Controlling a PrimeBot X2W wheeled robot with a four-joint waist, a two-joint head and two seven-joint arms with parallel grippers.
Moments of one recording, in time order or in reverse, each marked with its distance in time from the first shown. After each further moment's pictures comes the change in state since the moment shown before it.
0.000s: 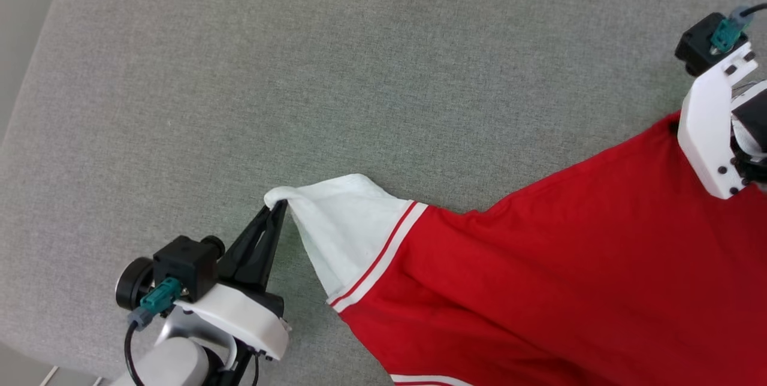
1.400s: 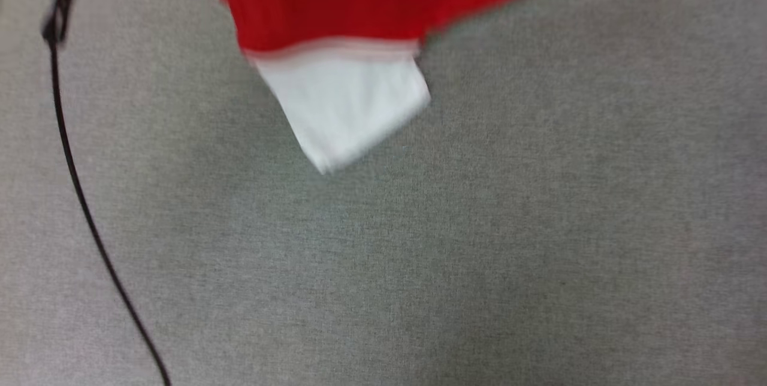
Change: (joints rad) left arm -1.191 -0.074 0.118 0.342 0.142 -0.267 0.161; right arm -0.518 0.167 -0.351 0.097 -0.272 0.002 -0.542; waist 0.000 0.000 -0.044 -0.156
